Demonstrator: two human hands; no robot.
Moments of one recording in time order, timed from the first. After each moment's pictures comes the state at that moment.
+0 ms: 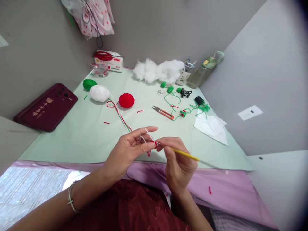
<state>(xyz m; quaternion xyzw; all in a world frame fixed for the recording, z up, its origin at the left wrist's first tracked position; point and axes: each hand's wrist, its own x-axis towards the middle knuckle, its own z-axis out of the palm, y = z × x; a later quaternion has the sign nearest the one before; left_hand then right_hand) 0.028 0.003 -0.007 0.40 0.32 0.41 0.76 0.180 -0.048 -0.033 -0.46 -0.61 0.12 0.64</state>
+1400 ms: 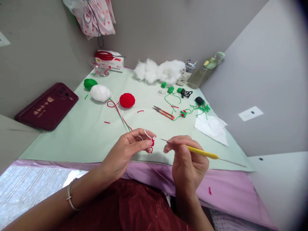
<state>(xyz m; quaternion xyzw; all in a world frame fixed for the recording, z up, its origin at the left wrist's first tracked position) 0.024 0.008 -0.007 0.39 0.31 0.39 0.78 0.191 -0.049 -0.022 -0.42 -0.51 0.24 0.71</state>
